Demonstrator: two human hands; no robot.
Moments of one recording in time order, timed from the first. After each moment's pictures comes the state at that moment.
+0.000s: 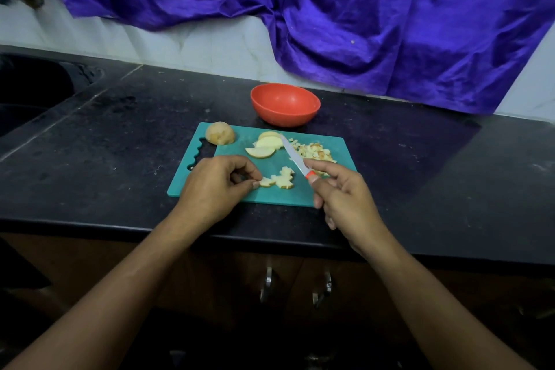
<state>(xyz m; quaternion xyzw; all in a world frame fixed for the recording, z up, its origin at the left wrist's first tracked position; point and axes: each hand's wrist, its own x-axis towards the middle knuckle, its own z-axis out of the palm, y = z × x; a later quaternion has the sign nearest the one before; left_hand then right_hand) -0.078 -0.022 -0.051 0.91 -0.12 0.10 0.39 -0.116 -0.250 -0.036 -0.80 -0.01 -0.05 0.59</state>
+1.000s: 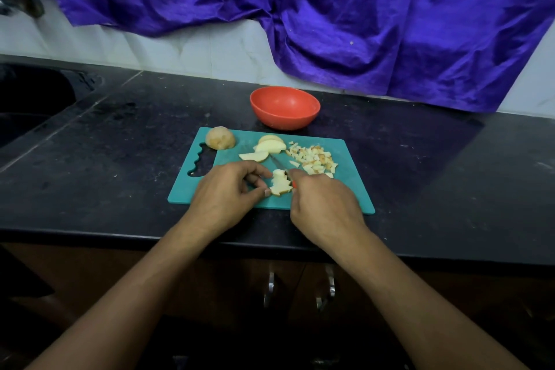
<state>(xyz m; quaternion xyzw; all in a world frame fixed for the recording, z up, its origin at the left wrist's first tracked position) -0.079 -0.036 -0.047 0.91 -0.13 0.08 0.38 -0.116 -0.211 -0.018 -0.99 -0.07 -0.09 0.09</state>
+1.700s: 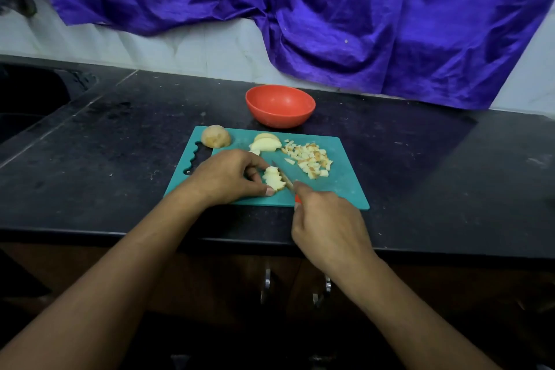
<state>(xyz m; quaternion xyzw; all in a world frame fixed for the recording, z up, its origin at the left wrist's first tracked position) -0.051 -0.035 -0.021 0.94 -0.16 -0.06 0.29 -0.148 -0.219 -0.029 -0.99 -0.06 -0.11 0.12</state>
